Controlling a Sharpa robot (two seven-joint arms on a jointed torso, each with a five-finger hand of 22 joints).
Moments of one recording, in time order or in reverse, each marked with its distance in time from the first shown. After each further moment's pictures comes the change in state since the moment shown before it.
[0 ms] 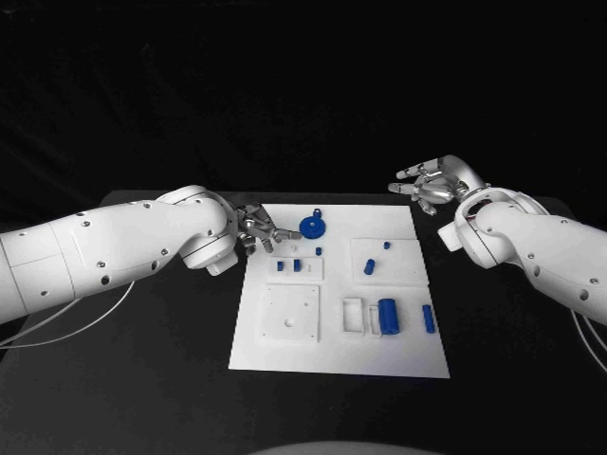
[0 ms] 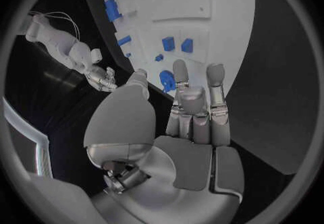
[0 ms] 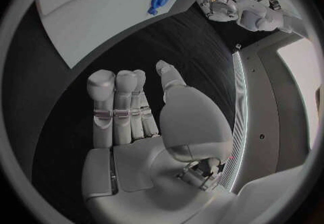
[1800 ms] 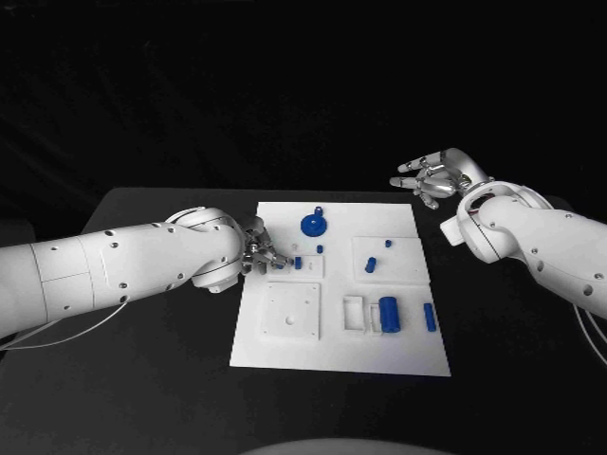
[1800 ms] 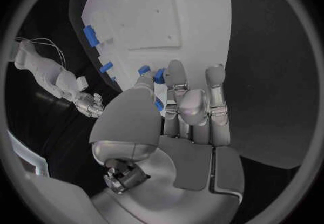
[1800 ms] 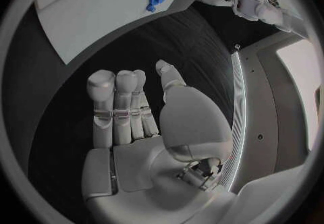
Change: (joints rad) left arm -0.020 0.045 -0.100 -0.026 -0.118 0.027 -0.057; left_hand 0.049 0.078 -0.014 -0.049 0.263 0.183 -0.092 -0.019 0.643 -0.005 -0.041 0.240 0.088 0.054 -0.036 0.065 0.081 -0.001 0.018 -0.026 0.063 0.001; right arm 0.012 -0.003 0.000 0.007 -0.005 -0.004 0.000; right_hand 0.000 0.000 0.002 -0.013 0.000 0.003 -0.003 0.000 0.000 0.001 -0.001 0.000 0.007 0.000 0.000 0.000 0.000 0.000 0.000 0.000 0.004 0.004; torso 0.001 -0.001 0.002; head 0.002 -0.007
